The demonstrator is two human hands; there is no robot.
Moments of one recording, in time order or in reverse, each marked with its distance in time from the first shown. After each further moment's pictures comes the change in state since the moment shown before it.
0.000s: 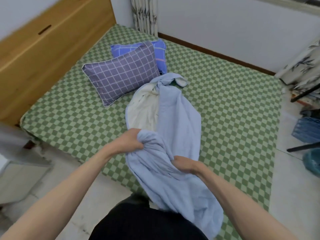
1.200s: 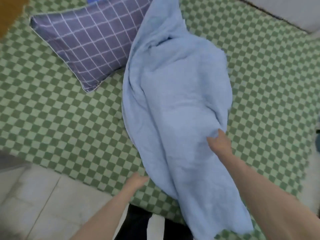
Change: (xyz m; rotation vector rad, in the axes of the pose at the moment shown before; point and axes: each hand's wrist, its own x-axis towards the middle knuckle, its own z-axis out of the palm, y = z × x) left_hand 0.199 -0.288 0.100 -0.397 -0.267 -0.702; right_hand 0.306 0.086 -0.088 0.357 0.657 0.610
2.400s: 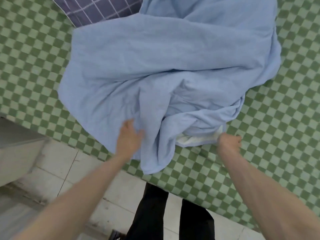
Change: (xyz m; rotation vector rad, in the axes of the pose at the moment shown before) left_hand 0.063 -0.044 -0.075 0.175 0.641 0.281; right_hand 0.014 0.059 0.169 0.436 0.150 0.546
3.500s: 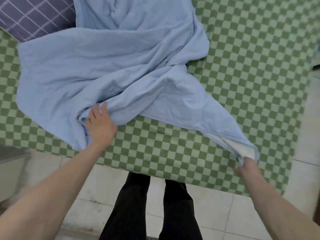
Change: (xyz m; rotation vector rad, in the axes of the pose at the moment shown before) left_hand -0.066 0.077 0.064 0.549 0.330 0.291; right_hand 0.101 0.226 -0.271 0.254 -0.108 0.396
